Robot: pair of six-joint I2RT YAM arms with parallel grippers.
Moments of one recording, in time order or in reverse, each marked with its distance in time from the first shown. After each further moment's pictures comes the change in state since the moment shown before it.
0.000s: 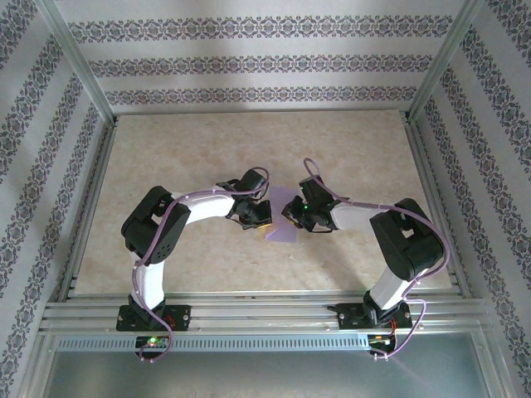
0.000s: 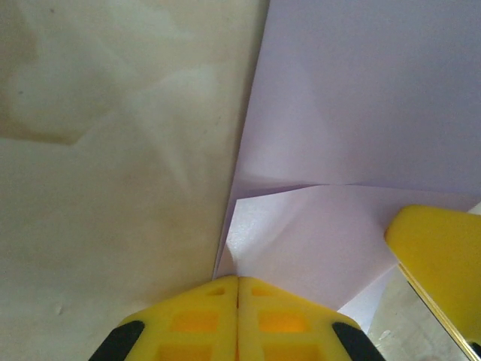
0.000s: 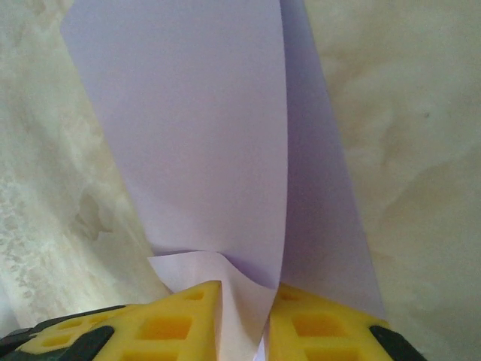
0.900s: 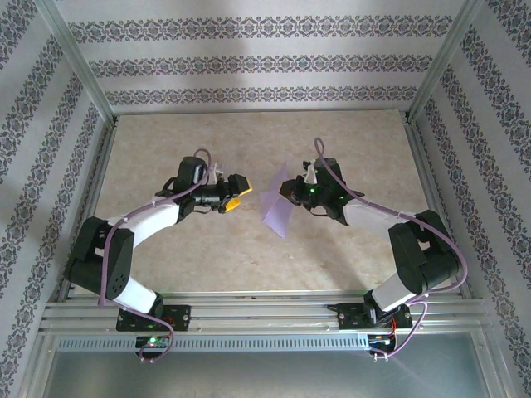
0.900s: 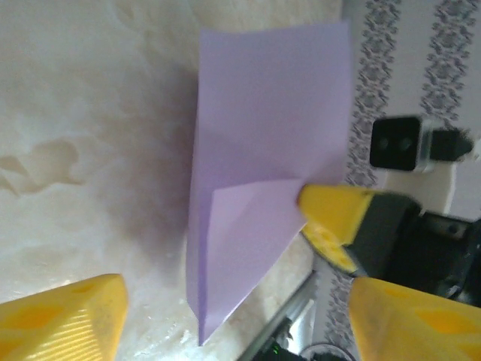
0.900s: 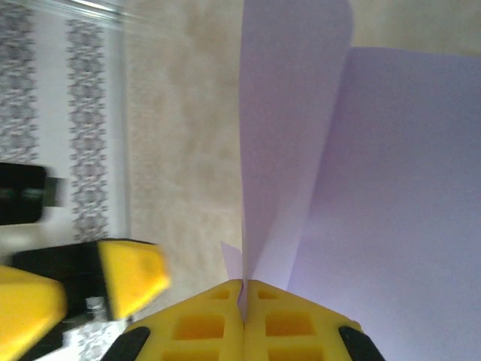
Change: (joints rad) left arm 0.320 -0.420 -0.381 0.470 0.400 -0.140; right arm -0.084 -0.127 0.036 0.210 -0.268 -0.143
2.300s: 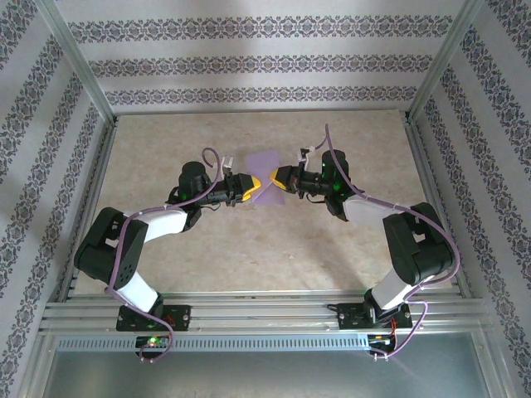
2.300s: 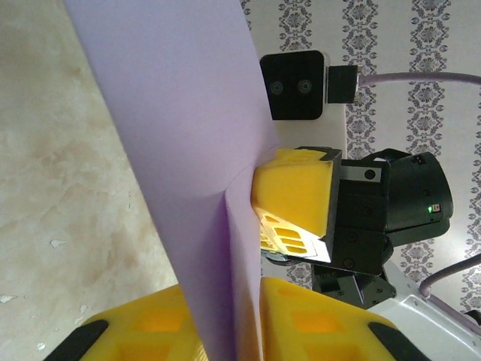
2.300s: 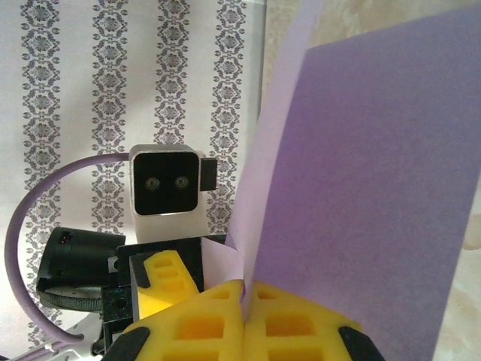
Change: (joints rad) left arm -0.047 0.087 -0.080 0.611 0.122 -0.281; right arm -0.043 0.069 0.007 0.369 -0.271 0.246
